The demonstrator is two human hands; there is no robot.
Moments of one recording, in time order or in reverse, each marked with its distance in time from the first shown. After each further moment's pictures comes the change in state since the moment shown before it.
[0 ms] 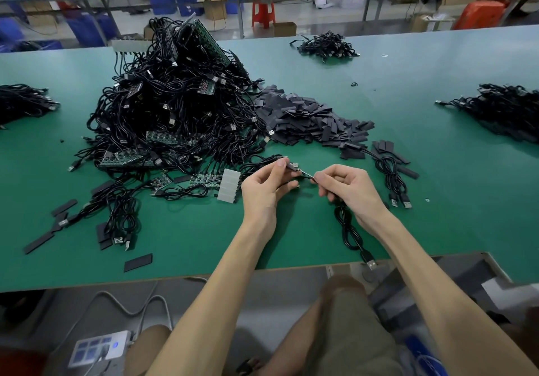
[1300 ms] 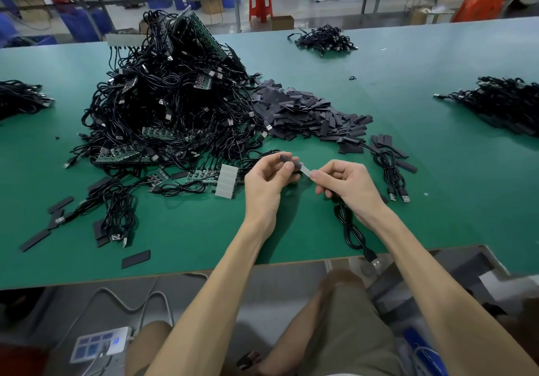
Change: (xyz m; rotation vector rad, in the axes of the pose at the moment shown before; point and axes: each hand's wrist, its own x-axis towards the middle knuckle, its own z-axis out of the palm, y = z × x) left_hand 0.000 -0.009 -0.003 0.155 -0.126 0.171; right_hand 0.001 0.004 0.000 -0.026 0.023 0.015
